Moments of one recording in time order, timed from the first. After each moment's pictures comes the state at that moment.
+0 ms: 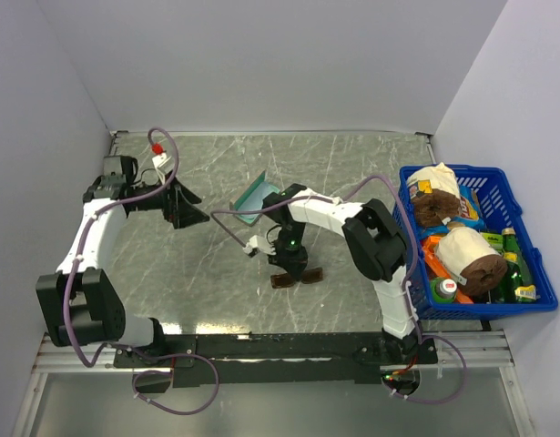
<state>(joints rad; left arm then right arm) 0.12 1.39 1.13 -0.70 1.24 0.52 0.75 2.09 1.56 -1.27 -0.47 -0.95</state>
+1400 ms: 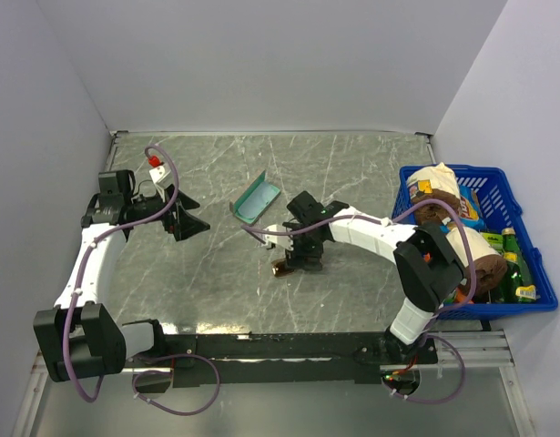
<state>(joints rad) 0.13 1.20 0.95 -0.53 1.20 0.45 0.70 1.69 1.12 -0.69 -0.21 -0.88</state>
